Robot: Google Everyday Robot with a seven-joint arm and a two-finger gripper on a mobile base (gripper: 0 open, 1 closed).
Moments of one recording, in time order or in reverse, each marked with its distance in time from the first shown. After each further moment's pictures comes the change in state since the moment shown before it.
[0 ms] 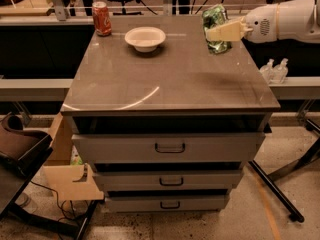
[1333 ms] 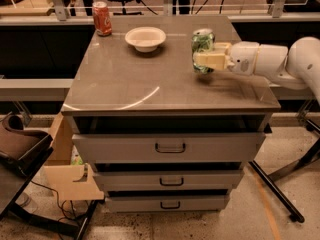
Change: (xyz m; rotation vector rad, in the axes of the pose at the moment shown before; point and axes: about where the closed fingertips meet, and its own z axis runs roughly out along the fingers) arm 0.053 0.000 0.048 -0.057 -0.237 -0.120
